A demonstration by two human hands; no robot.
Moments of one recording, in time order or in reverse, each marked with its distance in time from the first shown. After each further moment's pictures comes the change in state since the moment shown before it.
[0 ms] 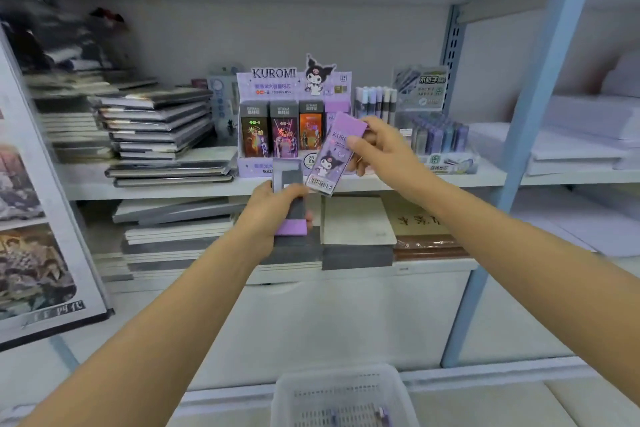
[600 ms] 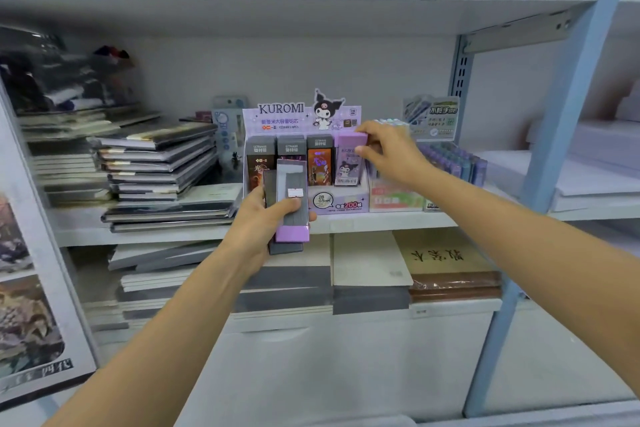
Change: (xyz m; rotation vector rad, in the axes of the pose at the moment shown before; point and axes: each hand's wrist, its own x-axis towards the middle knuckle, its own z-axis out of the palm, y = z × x) left_hand 0.039 0.029 -0.020 -0.066 -0.086 0.175; right_hand 0.088 0.016 -0.025 -0.721 0.089 -0.124
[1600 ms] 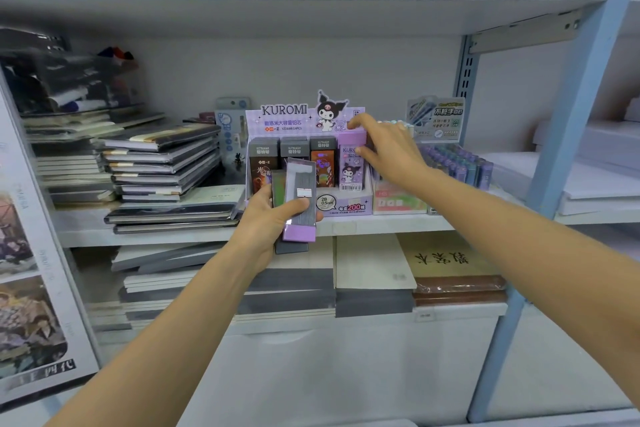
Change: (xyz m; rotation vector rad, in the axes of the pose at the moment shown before) left_hand 0.005 0.001 0.006 -0.064 -0.008 0.005; right_hand 0.012 -0.001 0.010 -0.238 0.058 -0.038
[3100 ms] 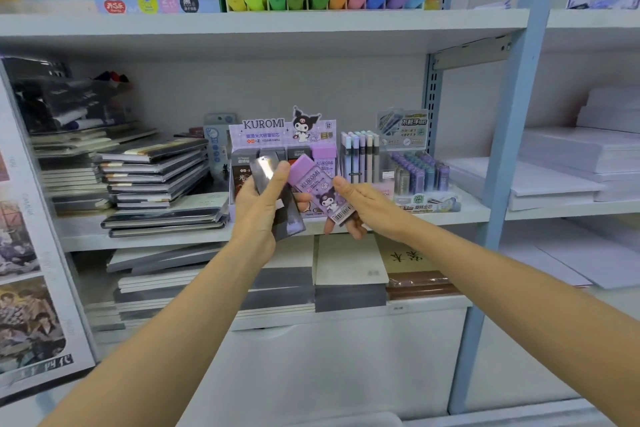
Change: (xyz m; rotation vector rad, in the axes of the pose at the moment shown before) left_hand -0.035 0.020 0.053 -0.112 0.118 0.146; right_hand -0.094 -0.018 -0.021 1.018 -0.426 0.090
